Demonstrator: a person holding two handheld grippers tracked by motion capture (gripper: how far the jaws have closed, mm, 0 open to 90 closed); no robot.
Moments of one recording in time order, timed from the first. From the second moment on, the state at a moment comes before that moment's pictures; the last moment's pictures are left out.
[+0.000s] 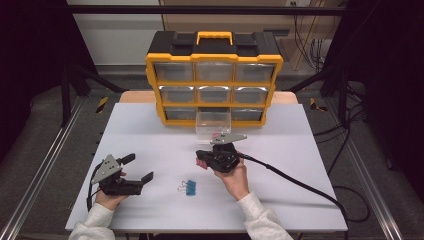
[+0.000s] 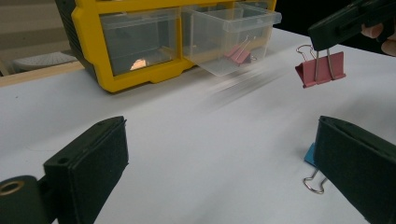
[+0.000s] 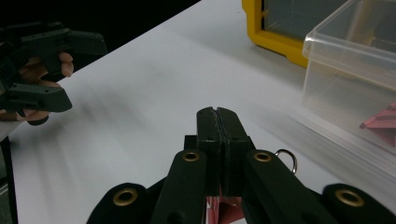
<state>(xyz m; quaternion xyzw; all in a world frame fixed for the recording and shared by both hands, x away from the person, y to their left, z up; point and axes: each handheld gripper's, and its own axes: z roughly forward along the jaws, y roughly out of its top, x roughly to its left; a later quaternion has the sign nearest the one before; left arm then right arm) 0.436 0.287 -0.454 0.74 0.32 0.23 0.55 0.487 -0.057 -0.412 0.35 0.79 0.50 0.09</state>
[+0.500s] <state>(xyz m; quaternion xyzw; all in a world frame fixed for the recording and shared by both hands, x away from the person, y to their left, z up) 0.436 0.287 -0.454 0.74 0.32 0.23 0.55 0.486 -0.071 -0.389 0.35 0.78 0.51 0.12</state>
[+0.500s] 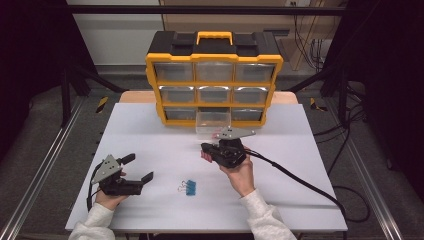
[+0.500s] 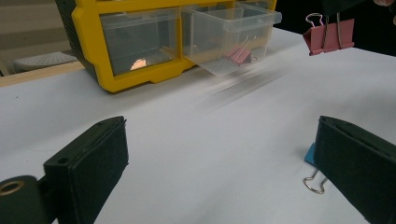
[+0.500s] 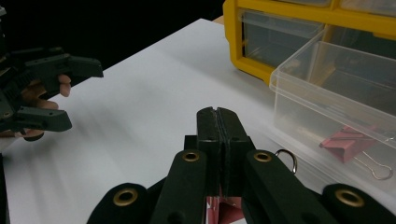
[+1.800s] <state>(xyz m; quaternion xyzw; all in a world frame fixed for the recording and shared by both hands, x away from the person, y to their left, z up) 0.437 0.287 -0.454 0.74 0.32 0.23 0.55 0.524 -0.094 -0.345 0.39 0.74 0.52 0.19</state>
